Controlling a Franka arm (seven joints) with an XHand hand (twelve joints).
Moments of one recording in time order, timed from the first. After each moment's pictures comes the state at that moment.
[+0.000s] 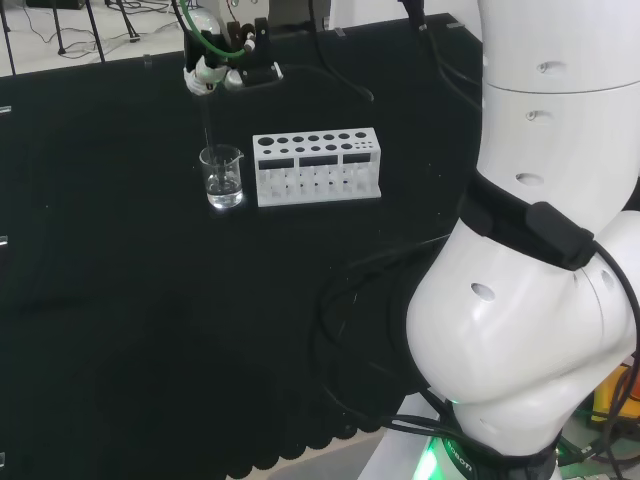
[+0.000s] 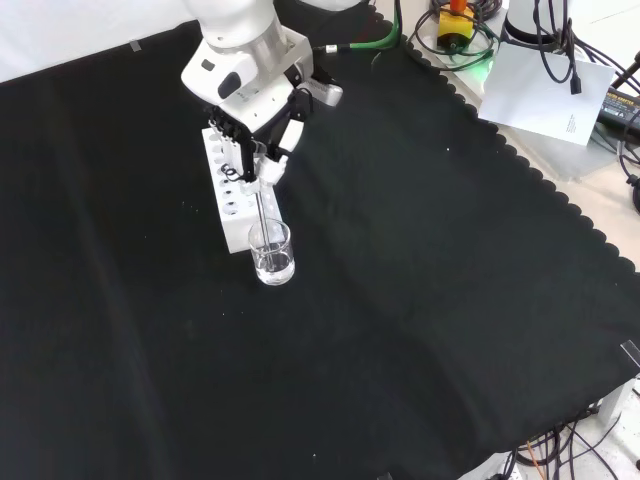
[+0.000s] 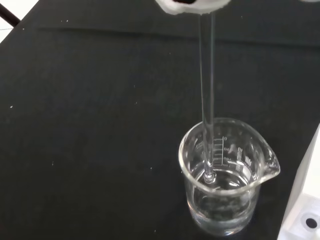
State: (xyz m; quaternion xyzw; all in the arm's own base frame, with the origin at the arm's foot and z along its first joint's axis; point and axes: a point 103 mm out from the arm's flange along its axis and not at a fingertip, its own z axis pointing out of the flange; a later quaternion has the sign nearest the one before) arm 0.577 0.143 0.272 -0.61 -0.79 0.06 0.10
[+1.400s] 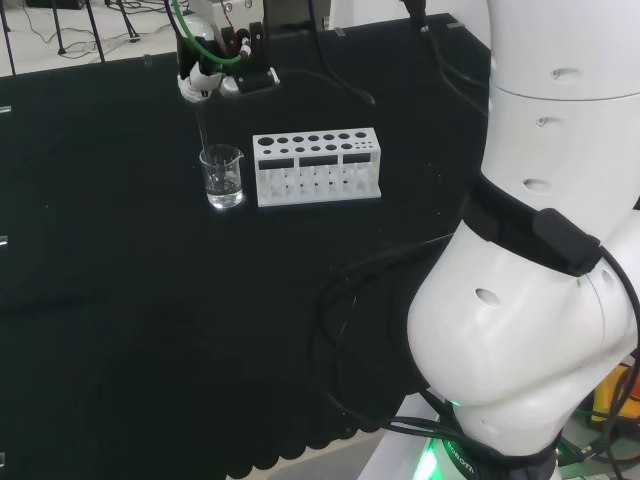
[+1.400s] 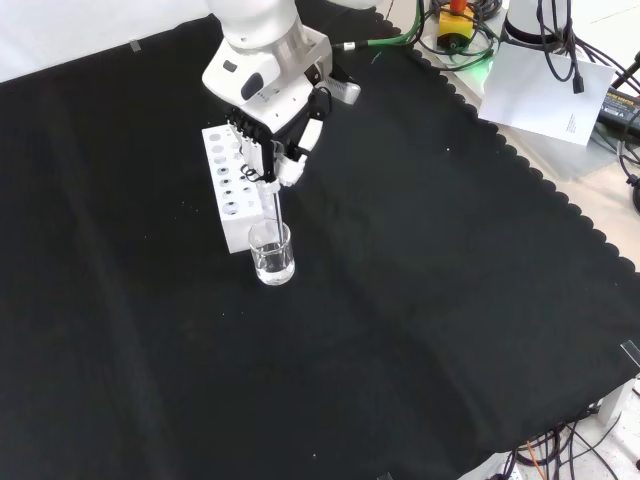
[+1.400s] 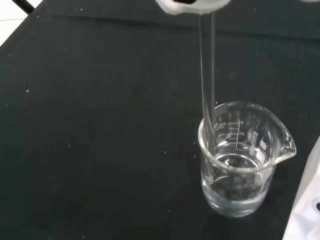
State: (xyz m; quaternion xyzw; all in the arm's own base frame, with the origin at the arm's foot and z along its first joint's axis) arm 0.558 0.156 0.273 -0.60 -0.79 0.06 0.10
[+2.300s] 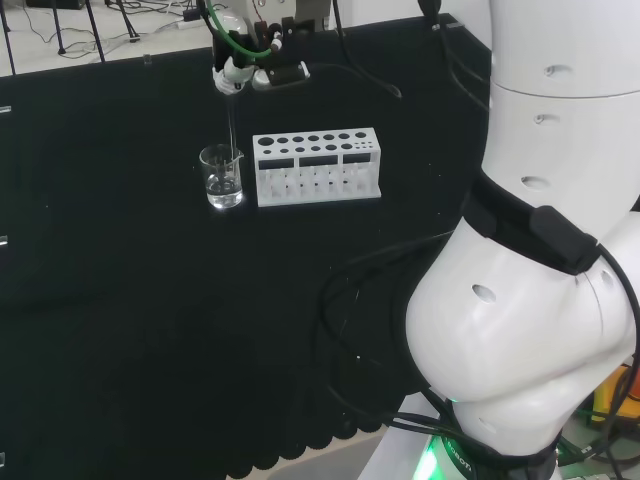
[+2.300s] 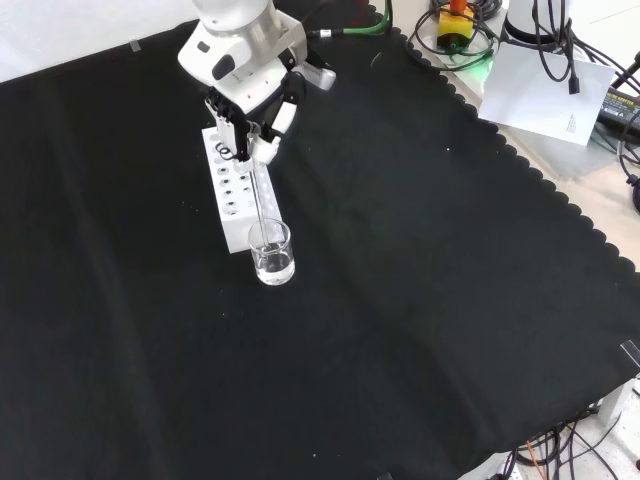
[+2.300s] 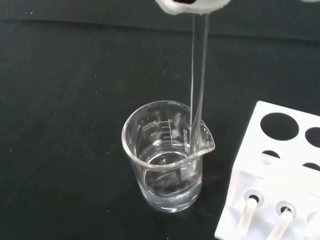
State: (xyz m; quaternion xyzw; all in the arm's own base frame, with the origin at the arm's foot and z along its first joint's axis) arm 0.565 0.103 0.271 -0.62 -0.77 0.07 0.09
